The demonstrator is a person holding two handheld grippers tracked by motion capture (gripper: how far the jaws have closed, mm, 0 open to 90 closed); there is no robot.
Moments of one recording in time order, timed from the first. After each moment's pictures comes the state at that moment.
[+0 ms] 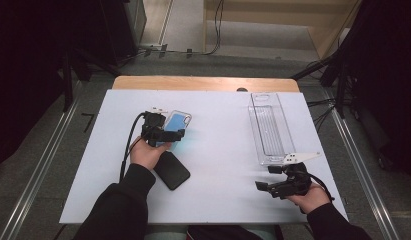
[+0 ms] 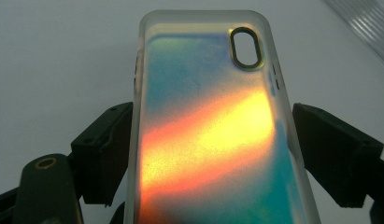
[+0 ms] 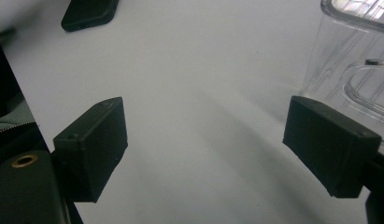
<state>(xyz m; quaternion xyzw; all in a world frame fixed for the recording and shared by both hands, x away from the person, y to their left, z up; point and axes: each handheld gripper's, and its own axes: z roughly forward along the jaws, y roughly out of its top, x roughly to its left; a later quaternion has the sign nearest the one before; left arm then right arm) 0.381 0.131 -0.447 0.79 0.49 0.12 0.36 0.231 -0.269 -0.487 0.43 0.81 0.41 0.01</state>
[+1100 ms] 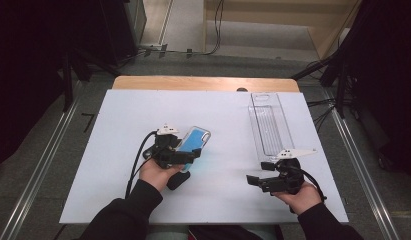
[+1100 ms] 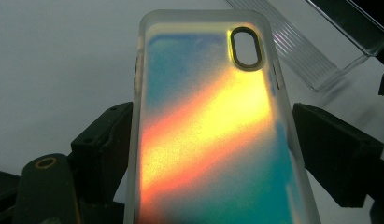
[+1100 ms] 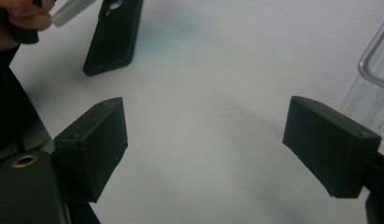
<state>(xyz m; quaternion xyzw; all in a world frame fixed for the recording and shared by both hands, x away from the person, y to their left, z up) 0.316 0.103 -0.451 0.80 0.43 0.05 0.42 0.232 -0.242 -0.466 0.47 0.77 0.43 0.01</state>
